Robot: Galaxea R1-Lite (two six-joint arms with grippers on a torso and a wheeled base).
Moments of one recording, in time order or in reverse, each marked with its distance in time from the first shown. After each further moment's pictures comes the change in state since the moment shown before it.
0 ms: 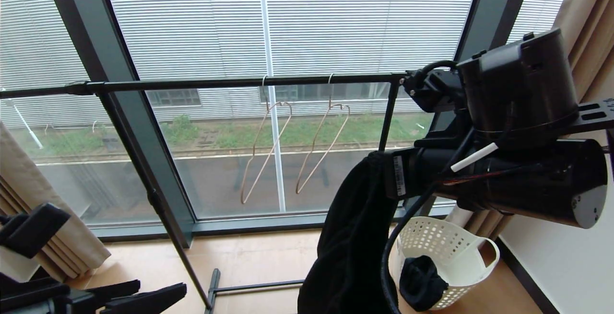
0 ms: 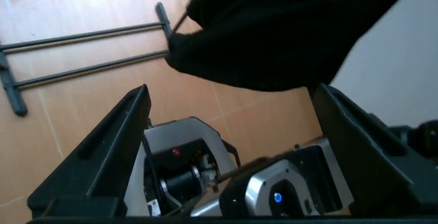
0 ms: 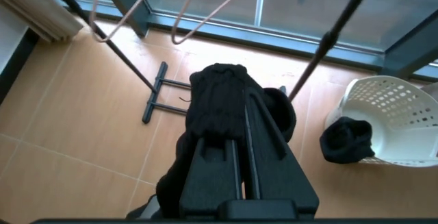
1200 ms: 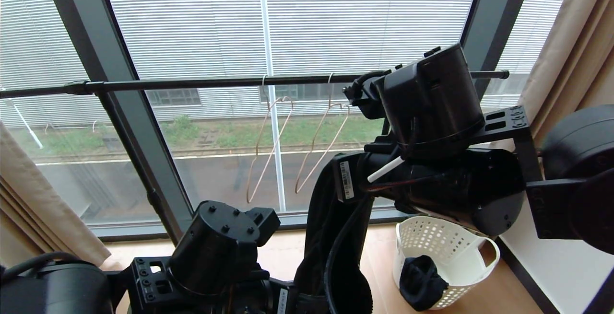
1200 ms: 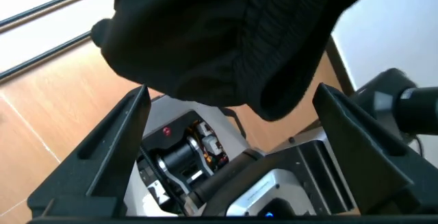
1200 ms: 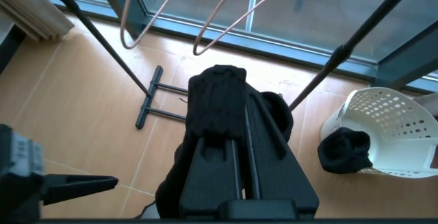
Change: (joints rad) left arm -0.393 0.661 -0.178 -0.307 0.109 -0.057; right arm 0.095 0.147 -0.129 -0.001 -0.117 0.004
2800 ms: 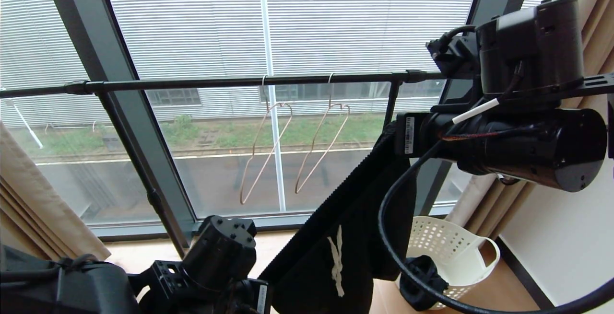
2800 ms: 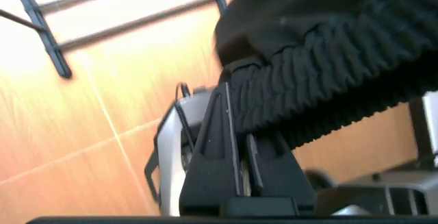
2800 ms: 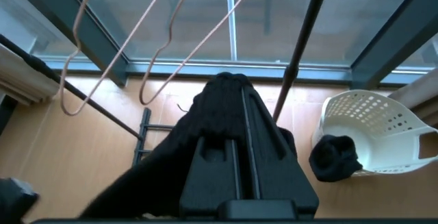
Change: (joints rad) left arm 0.111 0.089 0.075 -0.010 0.174 0.012; right arm -0.190 -0.143 0.086 -0.071 0.001 0.004
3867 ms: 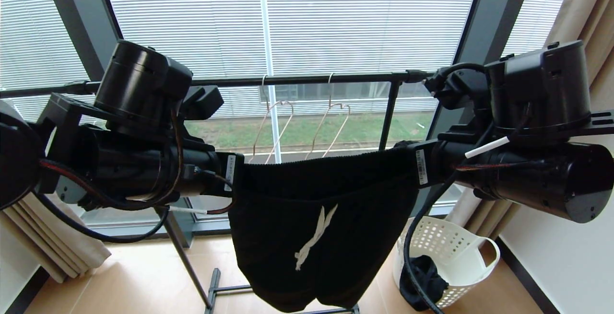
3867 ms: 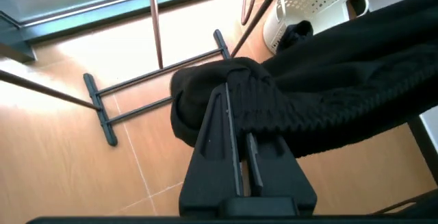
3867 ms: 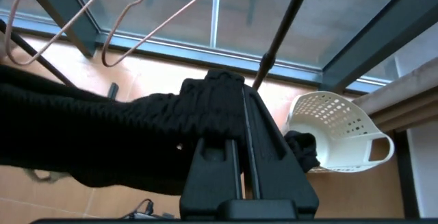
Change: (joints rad) left arm 0.175 -0.163 -0.629 0.557 0.000 0.239; right arm -0.015 -0.045 0.160 -0.073 0.024 -0.177
